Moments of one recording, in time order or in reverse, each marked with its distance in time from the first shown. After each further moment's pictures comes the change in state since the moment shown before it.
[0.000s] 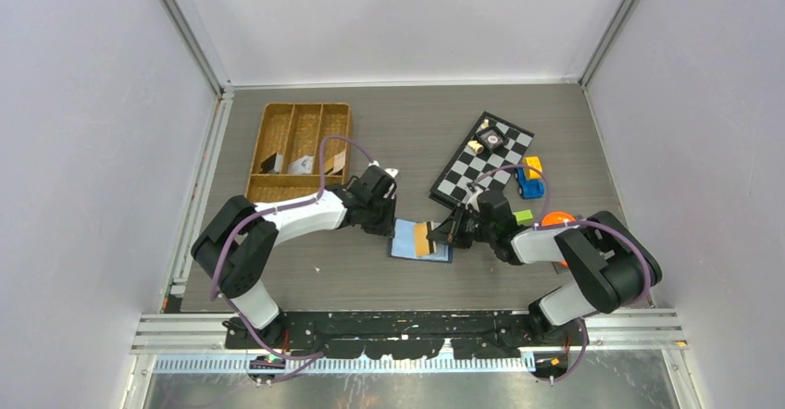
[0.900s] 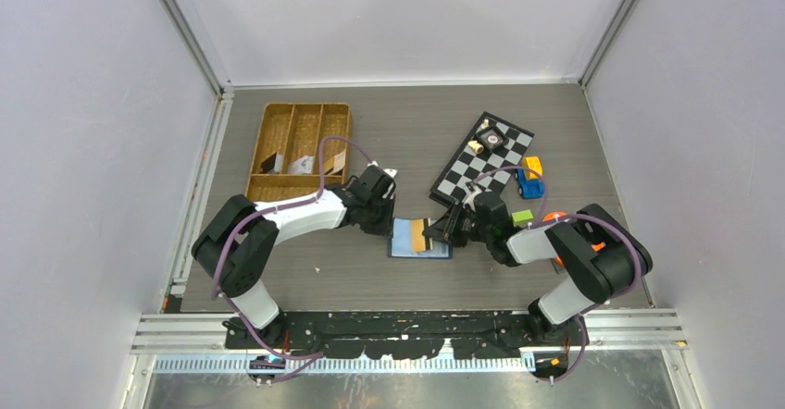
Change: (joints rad) left arm 0.007 0.005 0.000 -0.011 -0.005 0.000; right arm 0.027 0.096 -0.010 0.183 0.037 0.079
